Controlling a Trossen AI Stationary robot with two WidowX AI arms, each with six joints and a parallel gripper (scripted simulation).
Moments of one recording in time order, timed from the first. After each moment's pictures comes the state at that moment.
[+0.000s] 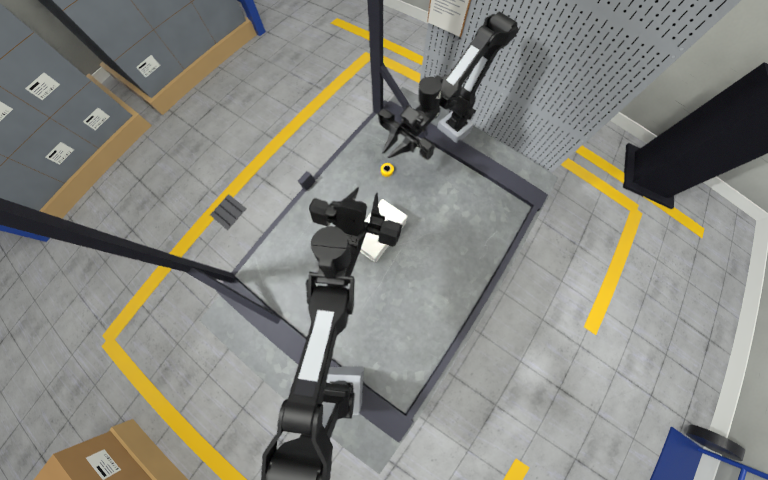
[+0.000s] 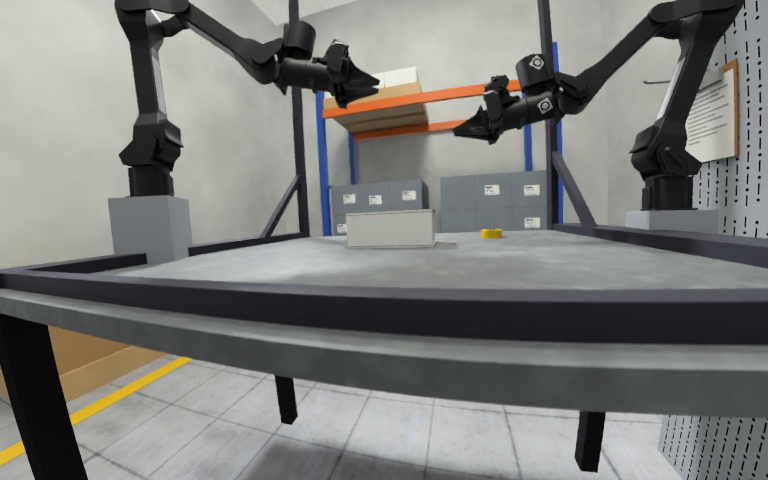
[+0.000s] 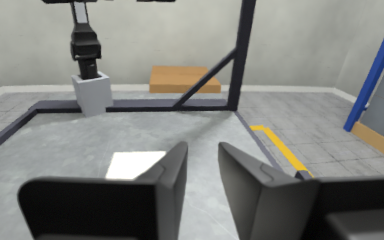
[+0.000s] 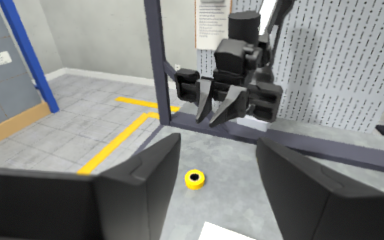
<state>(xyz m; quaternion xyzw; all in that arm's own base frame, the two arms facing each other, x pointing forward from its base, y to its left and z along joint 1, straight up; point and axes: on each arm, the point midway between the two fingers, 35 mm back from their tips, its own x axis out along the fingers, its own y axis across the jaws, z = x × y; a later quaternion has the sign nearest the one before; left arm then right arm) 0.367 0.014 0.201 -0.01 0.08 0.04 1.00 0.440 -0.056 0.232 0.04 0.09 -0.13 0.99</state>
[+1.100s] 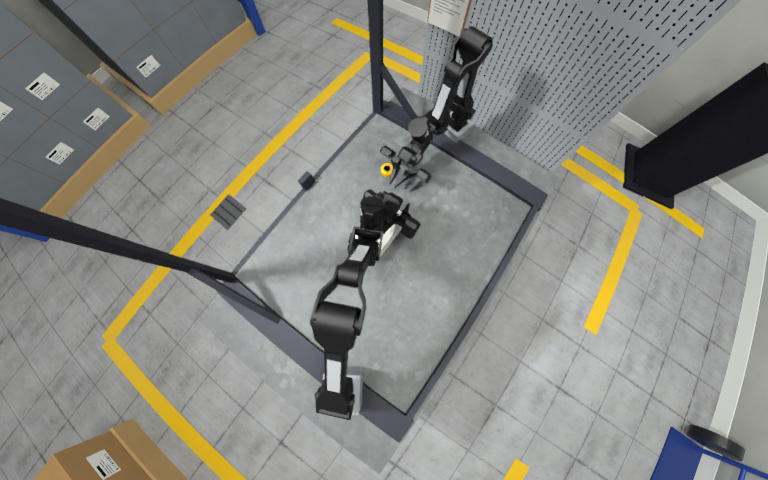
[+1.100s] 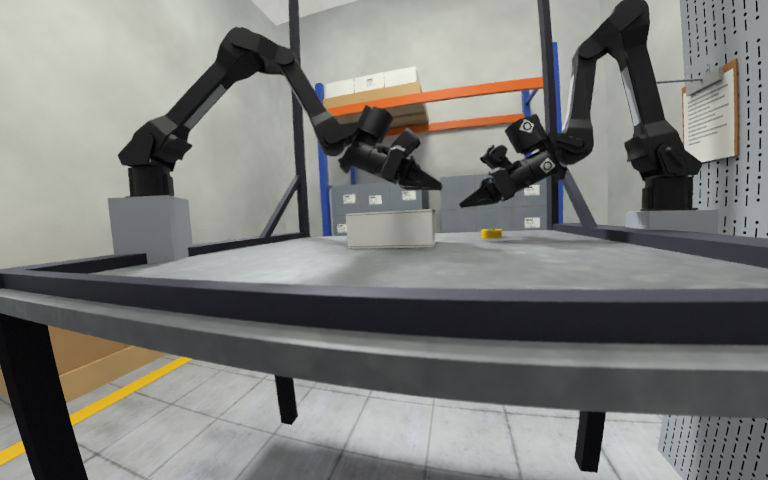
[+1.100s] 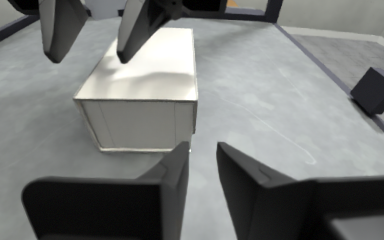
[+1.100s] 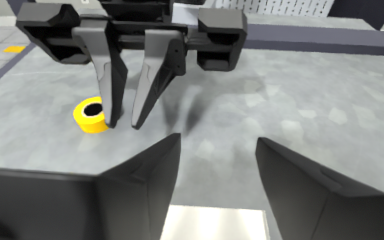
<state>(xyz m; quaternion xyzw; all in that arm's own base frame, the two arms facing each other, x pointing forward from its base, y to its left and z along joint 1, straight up) 0.359 0.031 0.040 -0.02 0.21 0.08 0.97 0.535 -0.143 0.007 0.07 0.22 -0.29 0.93</state>
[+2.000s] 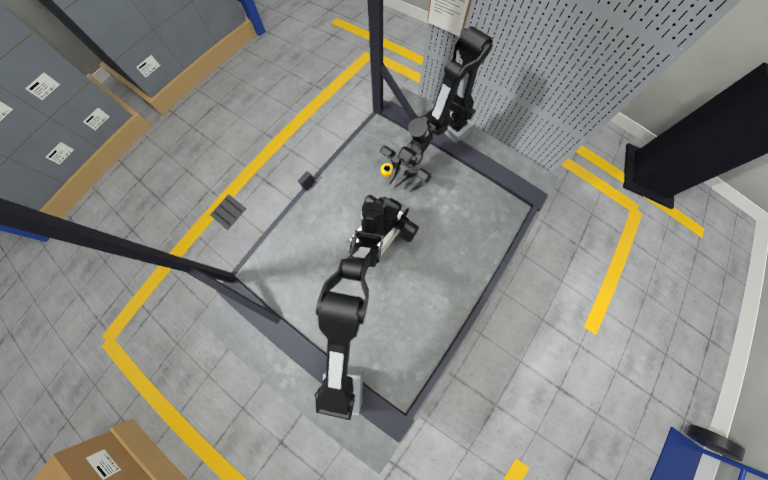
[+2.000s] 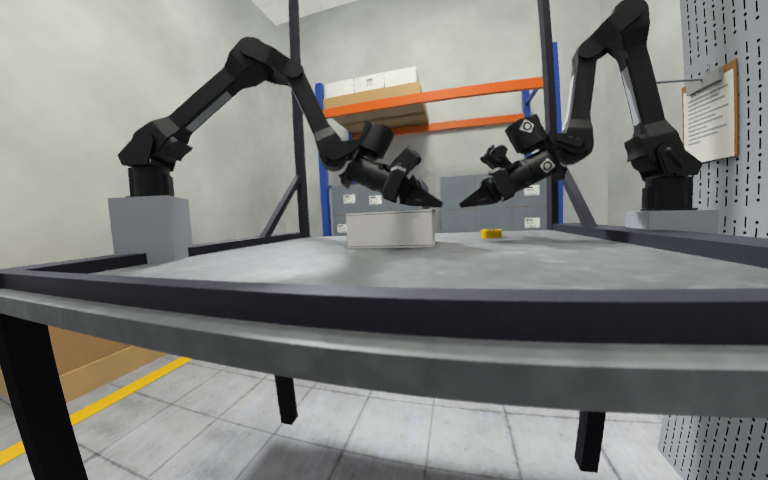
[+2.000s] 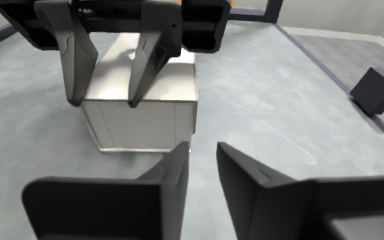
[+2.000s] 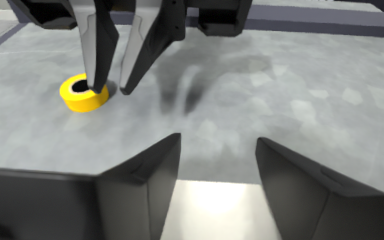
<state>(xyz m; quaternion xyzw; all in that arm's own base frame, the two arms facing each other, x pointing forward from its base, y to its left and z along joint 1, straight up) 0.359 0.031 0.041 -0.02 0.21 0.08 0.97 0.535 -0.142 -0.028 0.07 0.22 -0.29 0.93</state>
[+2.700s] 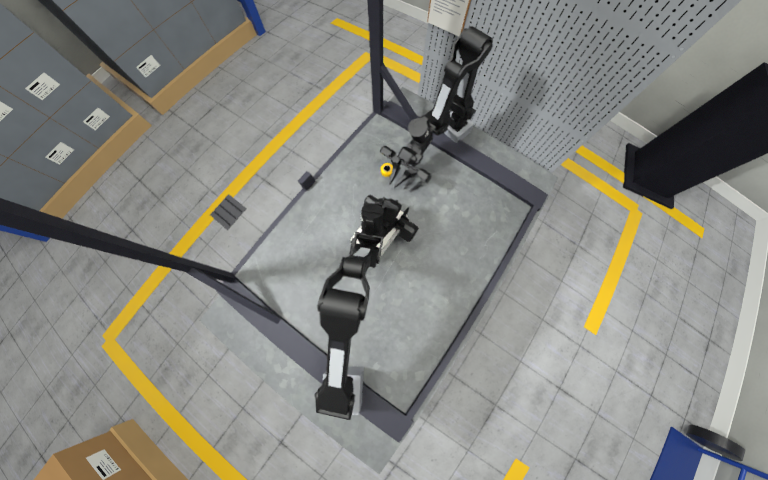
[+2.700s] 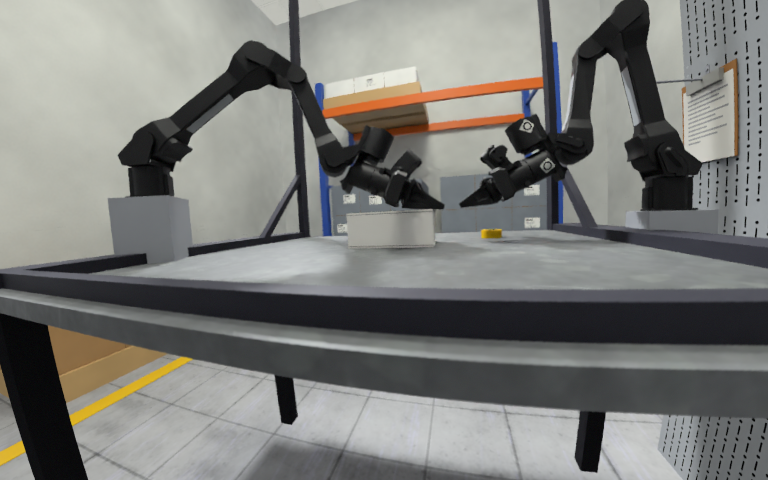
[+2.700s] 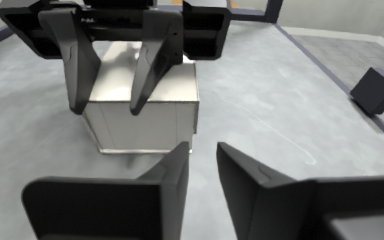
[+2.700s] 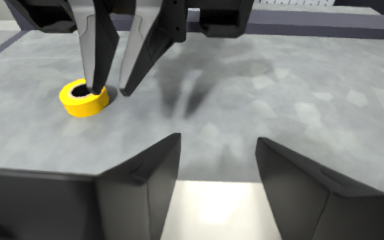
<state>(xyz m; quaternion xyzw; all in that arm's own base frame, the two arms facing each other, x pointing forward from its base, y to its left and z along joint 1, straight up) 0.359 0.031 0.041 -0.02 0.21 0.08 0.97 0.538 -0.143 -0.034 0.07 0.20 -0.29 0.93</state>
